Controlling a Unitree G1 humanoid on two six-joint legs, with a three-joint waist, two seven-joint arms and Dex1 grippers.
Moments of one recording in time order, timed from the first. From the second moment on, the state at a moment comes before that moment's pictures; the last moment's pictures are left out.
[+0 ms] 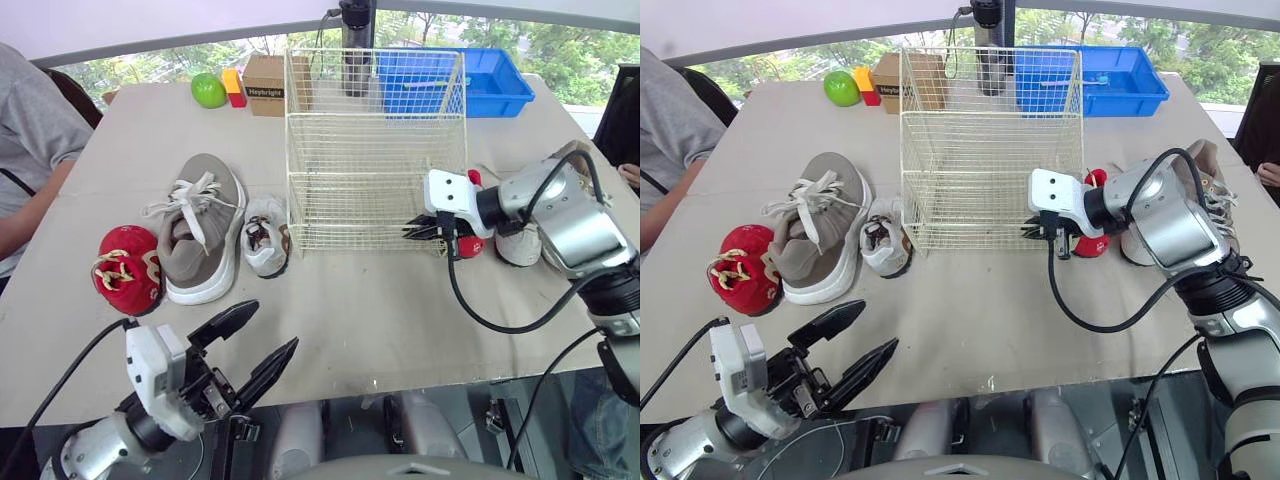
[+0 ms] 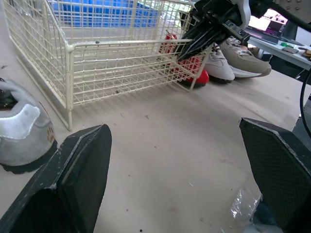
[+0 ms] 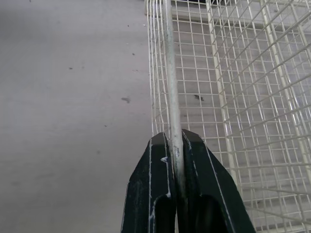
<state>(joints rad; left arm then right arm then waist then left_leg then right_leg) 0.72 0.49 0.36 -0.84 -0.73 0.20 -0.76 -0.84 -0.72 0.39 -0.10 0.11 0.60 1.25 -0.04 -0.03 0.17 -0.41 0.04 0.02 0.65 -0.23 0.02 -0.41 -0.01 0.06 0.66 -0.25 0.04</state>
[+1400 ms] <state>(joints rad) 0.25 0.52 0.47 -0.72 -0.63 0.58 0.01 -0.42 -0.51 0.10 -0.45 0.50 0.45 1.04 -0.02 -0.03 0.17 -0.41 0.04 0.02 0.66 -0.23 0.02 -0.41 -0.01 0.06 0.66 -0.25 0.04</state>
